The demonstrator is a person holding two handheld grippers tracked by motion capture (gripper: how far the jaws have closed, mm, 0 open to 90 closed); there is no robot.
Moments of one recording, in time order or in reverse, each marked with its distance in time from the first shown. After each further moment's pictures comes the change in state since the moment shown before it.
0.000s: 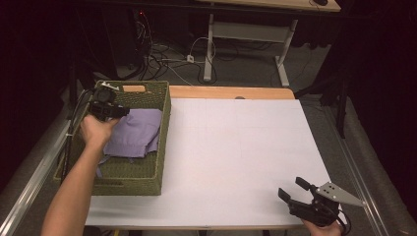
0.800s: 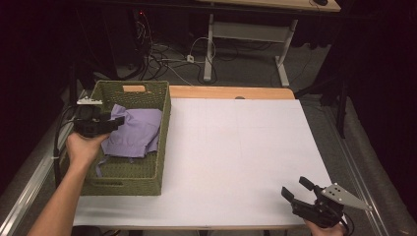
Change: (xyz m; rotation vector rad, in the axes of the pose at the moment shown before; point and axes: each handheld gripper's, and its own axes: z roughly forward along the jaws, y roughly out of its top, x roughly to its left) left arm 0.003 -0.053 -0.039 -0.167 -0.136 -0.041; right arm -0.001 -0.001 -0.008 -0.053 -0.026 0.022
